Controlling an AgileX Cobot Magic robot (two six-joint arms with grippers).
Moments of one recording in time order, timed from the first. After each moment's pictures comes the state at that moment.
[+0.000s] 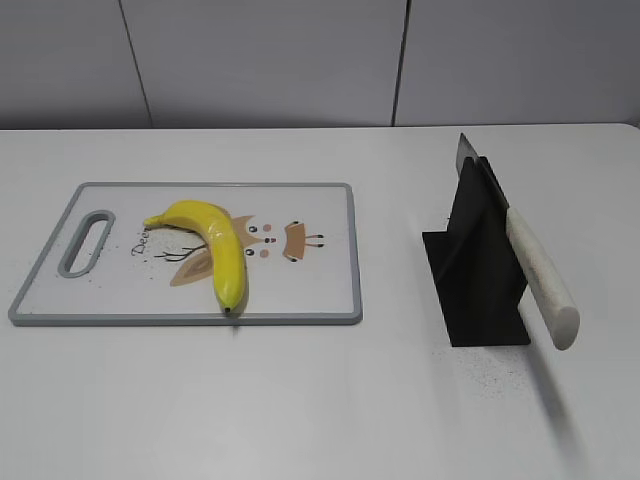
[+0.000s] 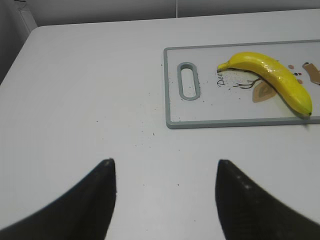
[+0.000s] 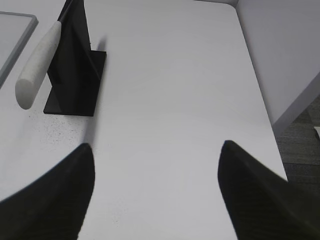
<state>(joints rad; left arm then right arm) -0.09 -0.01 -0.49 -0.01 1.08 0.10 0.12 -0.01 -0.50 -0.05 1.05 0.02</state>
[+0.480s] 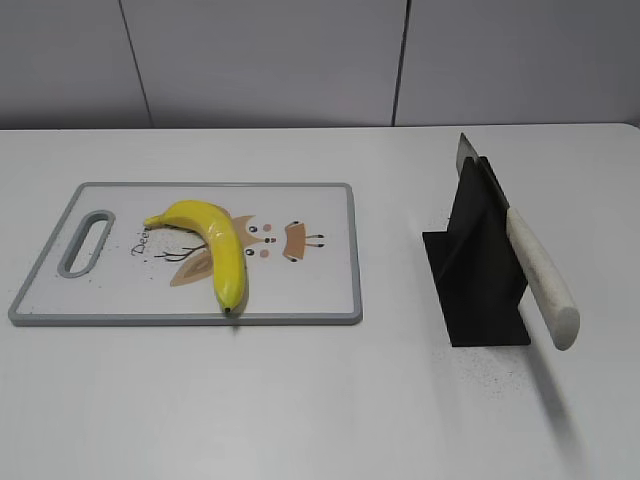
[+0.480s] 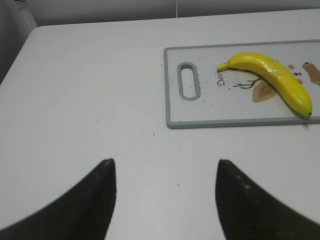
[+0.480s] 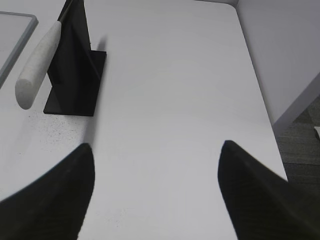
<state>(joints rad) -0.09 -0.01 -0.49 -0.01 1.08 0.10 0.12 -0.01 -0.50 -0.05 1.05 0.02</state>
